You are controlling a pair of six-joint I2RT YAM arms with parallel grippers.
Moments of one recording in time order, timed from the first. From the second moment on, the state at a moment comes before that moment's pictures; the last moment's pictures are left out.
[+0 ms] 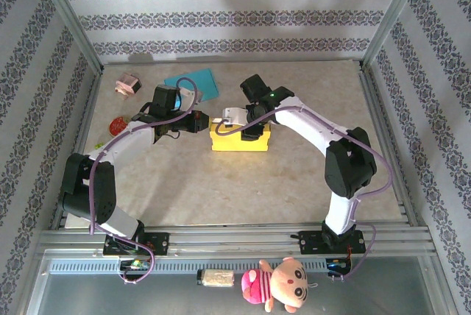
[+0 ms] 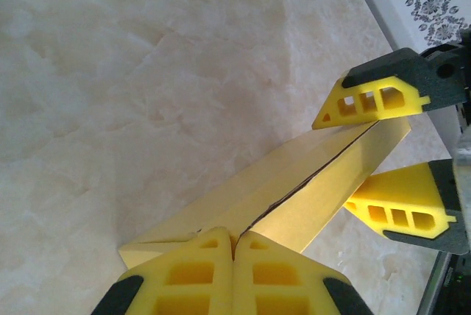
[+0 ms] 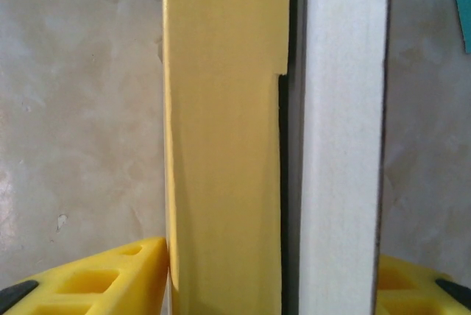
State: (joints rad) left arm -0.27 1.54 1.04 -0.25 0.62 -0.24; right arm 0.58 1.85 1.55 -0.86 -0.18 -0.96
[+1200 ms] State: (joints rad) left arm -0.34 1.52 0.94 -0.07 0.42 -0.20; right arm 0.57 1.87 1.57 -0.86 -0.18 -0.87
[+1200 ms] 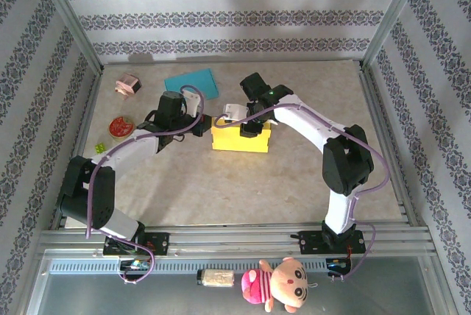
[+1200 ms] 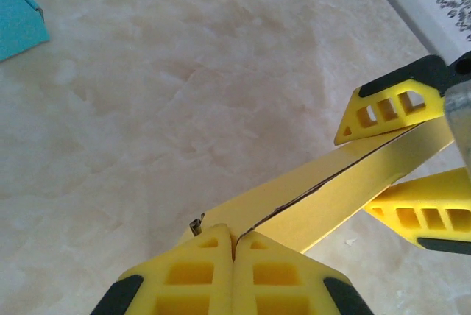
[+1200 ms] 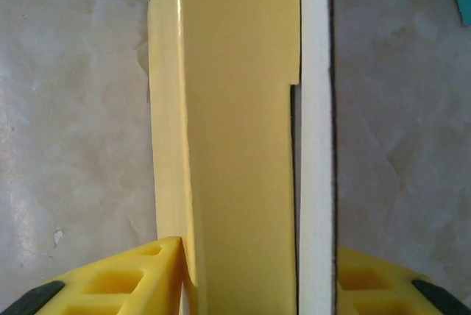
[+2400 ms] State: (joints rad) left arm -0.36 1.54 0.96 -0.09 0.40 -0.16; right arm 0.25 1.39 1.06 -0.55 -0.42 -0.03
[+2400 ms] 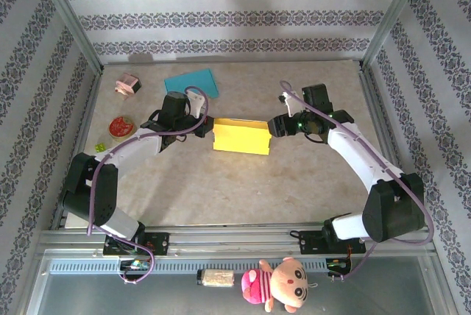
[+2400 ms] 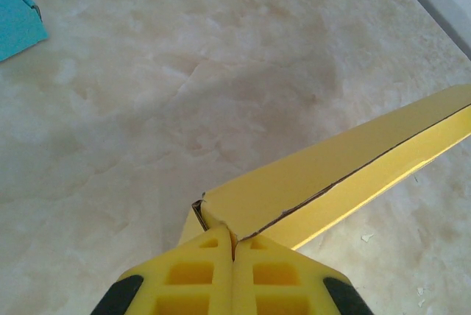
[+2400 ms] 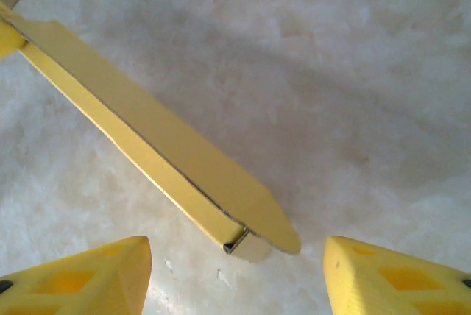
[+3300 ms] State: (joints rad) left arm -0.36 1.55 0.97 -0.10 0.40 -0.16; right arm 0.25 1.48 1.11 -0.57 -0.38 -0.08
